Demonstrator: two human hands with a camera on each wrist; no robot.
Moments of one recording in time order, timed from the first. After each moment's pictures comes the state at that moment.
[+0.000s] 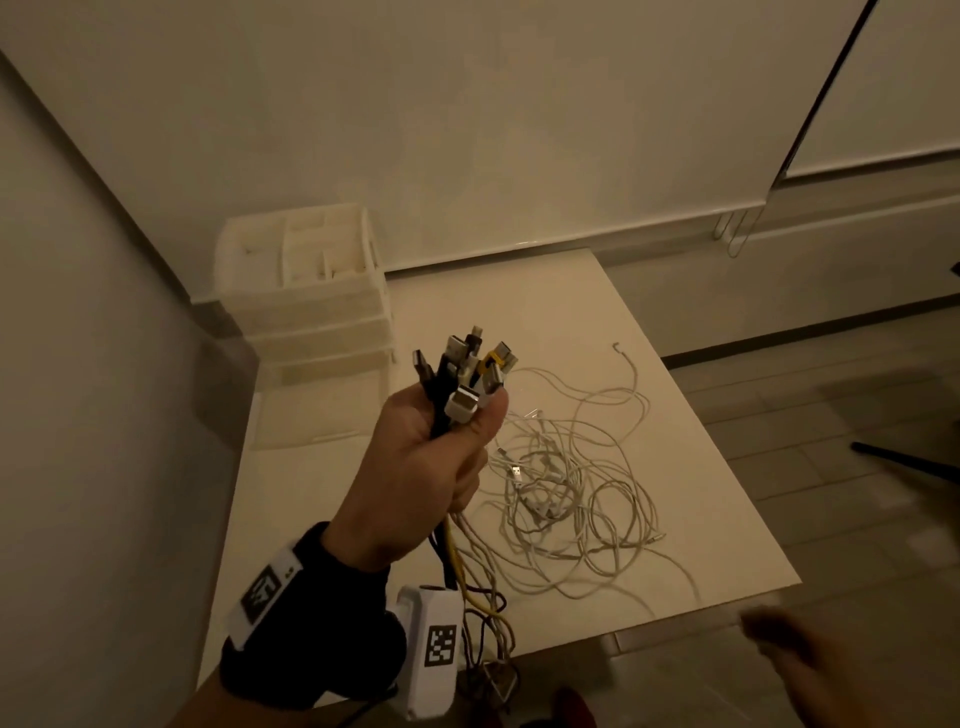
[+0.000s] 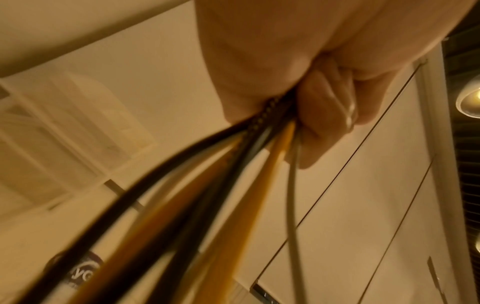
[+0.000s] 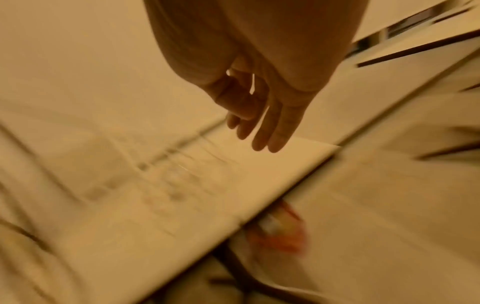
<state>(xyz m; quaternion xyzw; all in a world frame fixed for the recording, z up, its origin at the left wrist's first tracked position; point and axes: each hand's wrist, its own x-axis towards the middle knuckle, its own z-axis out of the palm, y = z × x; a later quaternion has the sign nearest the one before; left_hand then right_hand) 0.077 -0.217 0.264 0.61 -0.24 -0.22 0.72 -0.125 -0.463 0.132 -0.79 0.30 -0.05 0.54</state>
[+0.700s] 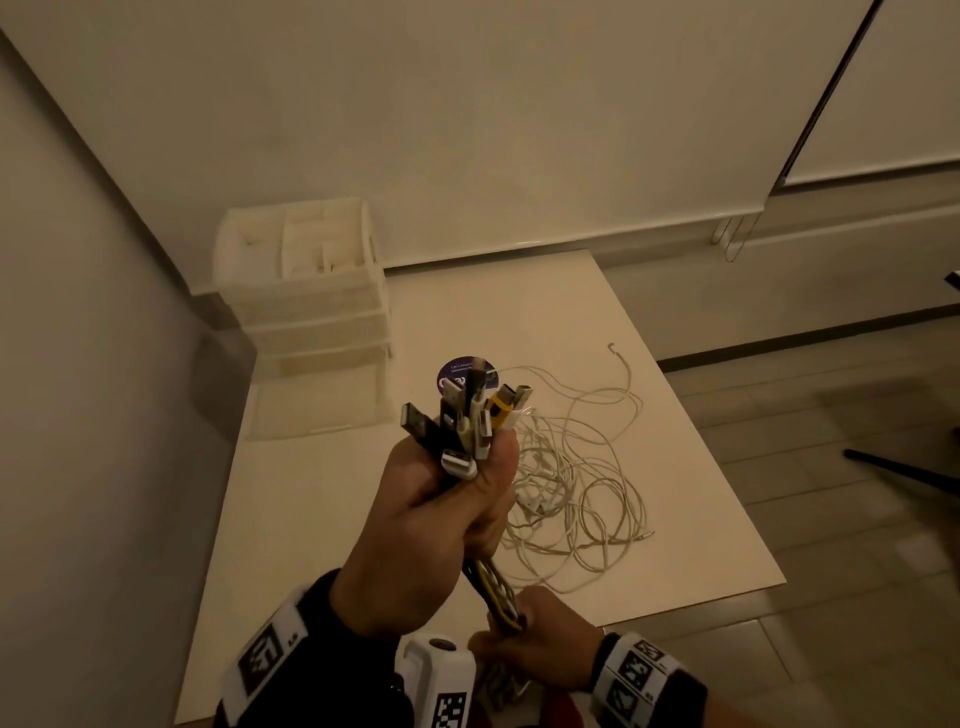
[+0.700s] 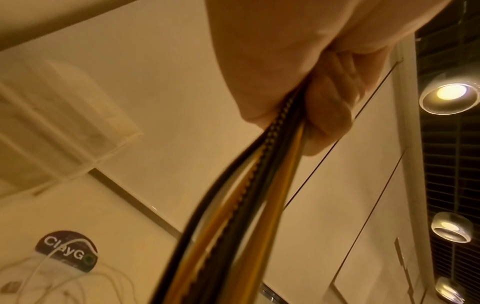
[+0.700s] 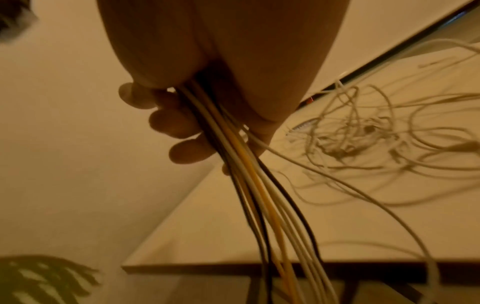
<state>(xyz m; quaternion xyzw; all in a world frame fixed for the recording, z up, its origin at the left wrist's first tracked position) 0.036 -0.215 0.259 0.53 -0.27 -0.24 0.77 -0.029 -0.350 0.066 -0.81 -0.03 0.25 0.53</state>
